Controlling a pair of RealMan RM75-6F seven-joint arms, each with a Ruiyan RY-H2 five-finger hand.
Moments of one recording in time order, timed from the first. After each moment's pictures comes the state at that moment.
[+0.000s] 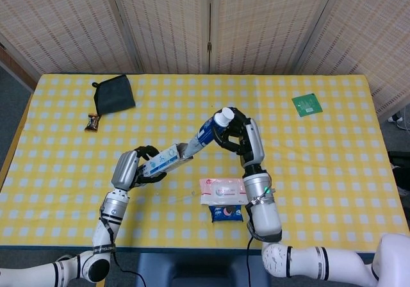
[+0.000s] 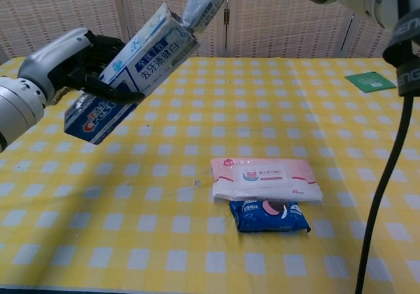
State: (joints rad) left arm -0.57 -1.68 -0.29 -1.56 1.23 1.23 -0.07; right arm 0.70 -1.72 0.67 -1.98 -0.80 1.29 0.29
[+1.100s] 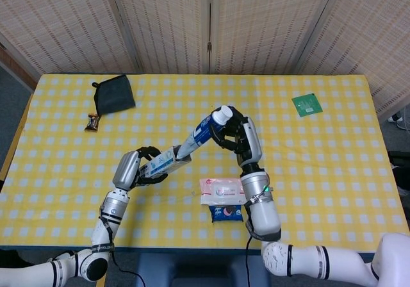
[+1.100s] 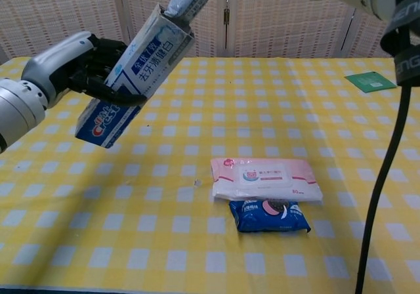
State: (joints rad) left arm -0.57 -1.66 -0.28 -1.55 1.25 1.20 -0.13; right arm 0.71 -1.72 0.70 -2.00 -0.75 1.26 0.31
